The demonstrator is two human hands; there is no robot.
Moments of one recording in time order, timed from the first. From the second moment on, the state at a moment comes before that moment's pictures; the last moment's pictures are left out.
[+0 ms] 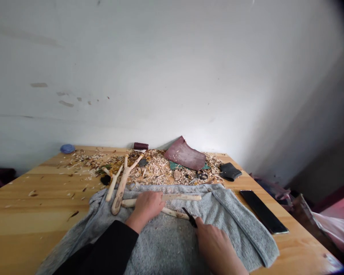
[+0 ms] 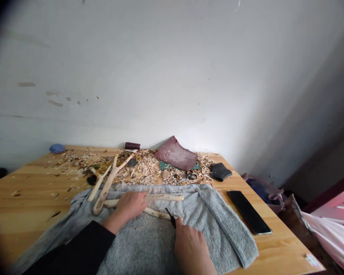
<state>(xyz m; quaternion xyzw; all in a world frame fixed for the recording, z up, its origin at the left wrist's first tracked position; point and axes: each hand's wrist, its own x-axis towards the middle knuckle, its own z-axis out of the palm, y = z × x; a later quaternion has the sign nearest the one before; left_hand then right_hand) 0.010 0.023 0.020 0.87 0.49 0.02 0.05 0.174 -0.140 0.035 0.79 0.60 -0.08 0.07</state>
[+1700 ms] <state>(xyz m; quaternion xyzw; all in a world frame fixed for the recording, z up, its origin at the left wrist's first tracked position) 0.007 0.016 0.021 0.88 0.48 0.02 0.04 0.128 -0.119 0.033 0.80 0.58 -0.01 0.10</state>
